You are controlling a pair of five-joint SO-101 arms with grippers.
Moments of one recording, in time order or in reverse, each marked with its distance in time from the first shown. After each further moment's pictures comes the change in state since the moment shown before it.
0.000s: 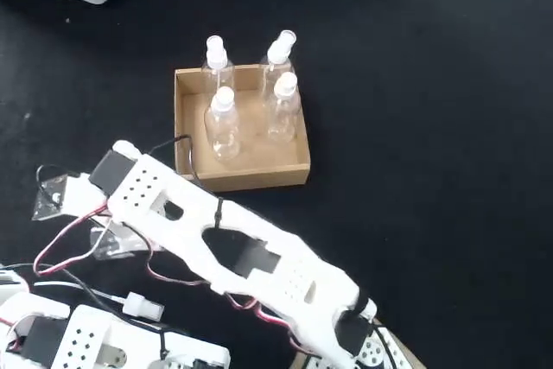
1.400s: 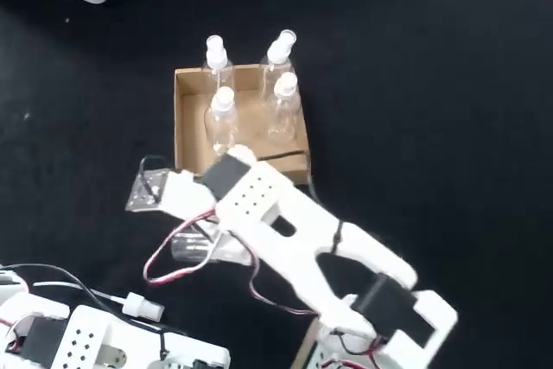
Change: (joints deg) left arm 0.0 0.0 0.0 0.0 0.0; right arm 12.4 -48.2 59.5 -9.5 0.0
